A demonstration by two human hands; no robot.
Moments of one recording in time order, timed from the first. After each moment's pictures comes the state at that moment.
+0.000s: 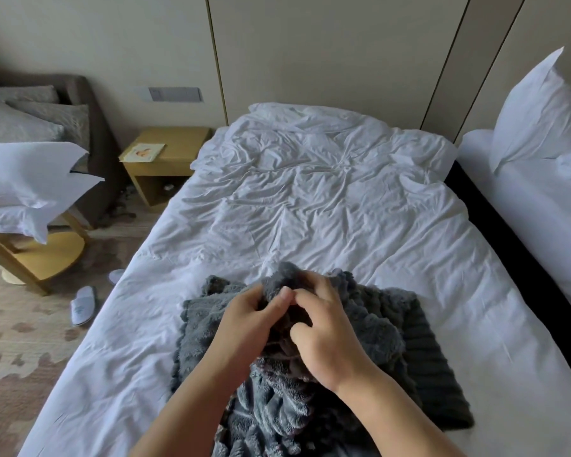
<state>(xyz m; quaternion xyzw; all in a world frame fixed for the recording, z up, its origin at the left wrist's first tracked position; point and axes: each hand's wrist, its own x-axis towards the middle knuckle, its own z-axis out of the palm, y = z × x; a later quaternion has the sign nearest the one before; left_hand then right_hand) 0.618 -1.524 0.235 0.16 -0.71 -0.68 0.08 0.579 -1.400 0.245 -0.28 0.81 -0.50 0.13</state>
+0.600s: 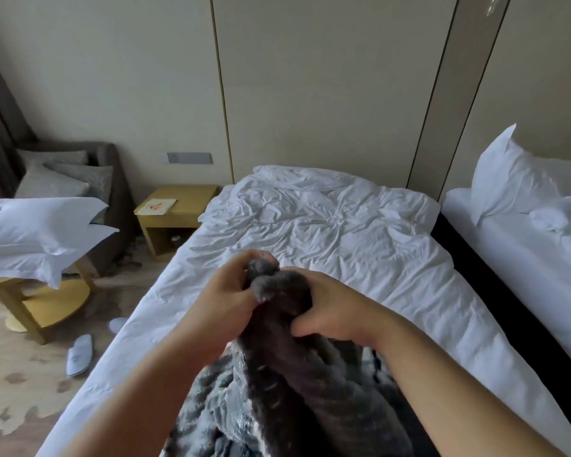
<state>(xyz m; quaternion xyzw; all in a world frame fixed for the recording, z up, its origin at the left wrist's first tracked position) 0.651 -1.517 0.349 0.01 -0.73 -0.67 0.16 0.559 -1.368 0.341 -0.42 0.73 -0.48 0.26</state>
